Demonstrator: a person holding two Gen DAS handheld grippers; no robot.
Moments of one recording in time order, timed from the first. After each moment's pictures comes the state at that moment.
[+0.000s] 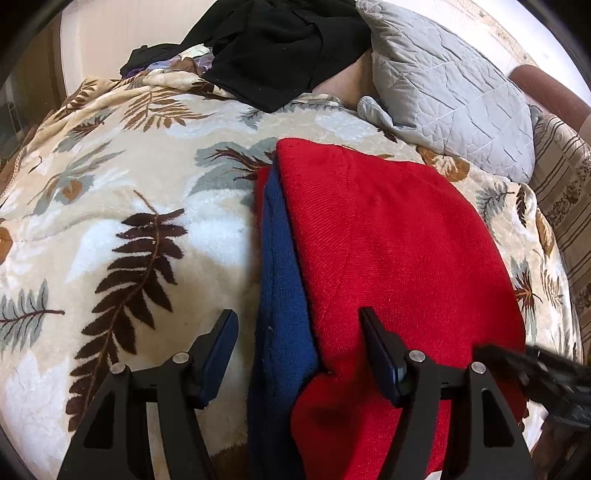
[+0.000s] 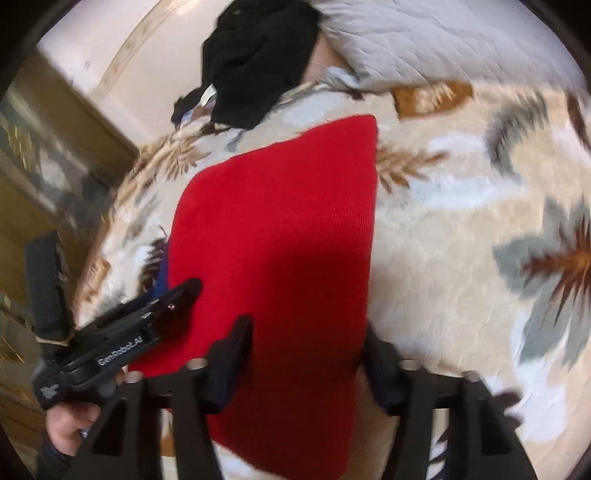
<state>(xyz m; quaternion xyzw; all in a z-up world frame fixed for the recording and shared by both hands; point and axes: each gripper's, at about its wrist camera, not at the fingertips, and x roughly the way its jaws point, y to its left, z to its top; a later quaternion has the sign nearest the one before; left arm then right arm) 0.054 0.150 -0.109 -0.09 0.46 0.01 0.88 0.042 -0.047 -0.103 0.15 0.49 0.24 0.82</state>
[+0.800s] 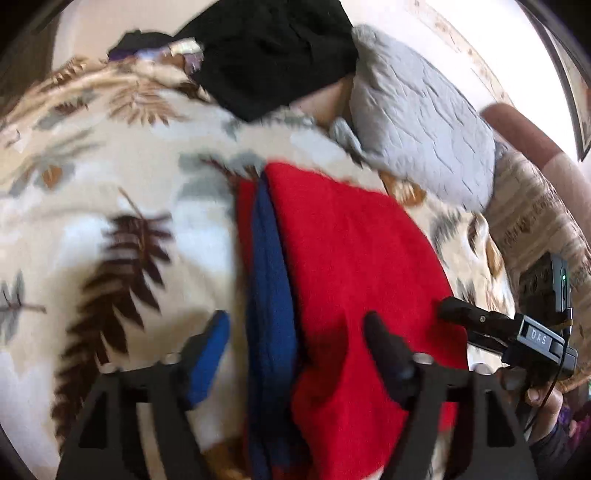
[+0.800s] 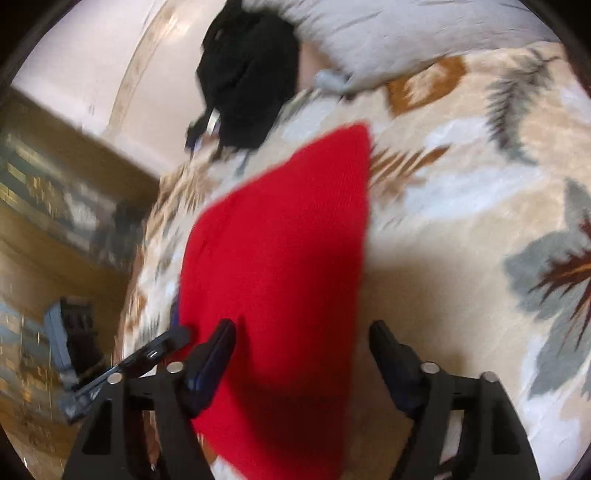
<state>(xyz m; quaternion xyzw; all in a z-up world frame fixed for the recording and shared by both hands) 0.044 0.167 -0.093 -0.18 0.43 -0.06 0.88 0.095 -0.075 -0.105 0.24 0.47 0.26 0.81</state>
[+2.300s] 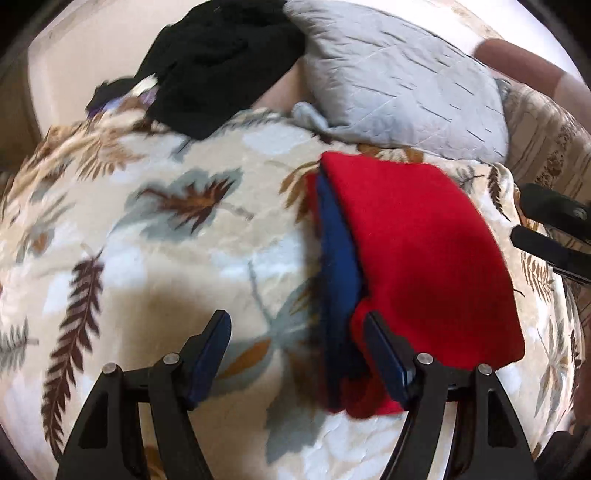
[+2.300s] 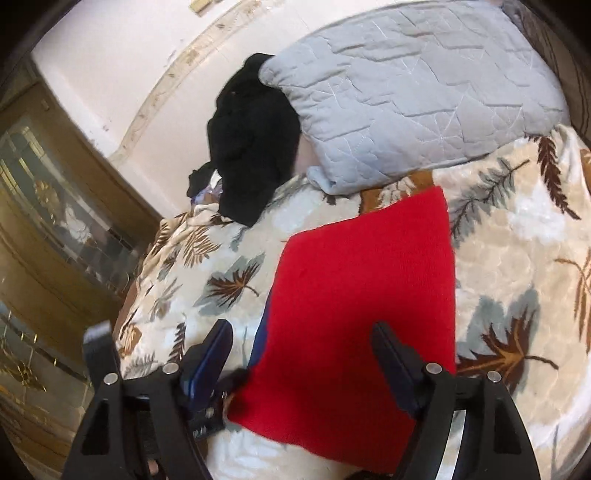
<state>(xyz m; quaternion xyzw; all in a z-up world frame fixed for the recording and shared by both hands) 0.070 0.065 -0.084 -0.05 0.44 -0.01 0.90 0.110 -0.133 -0.028 0.18 0.41 0.24 0.86</state>
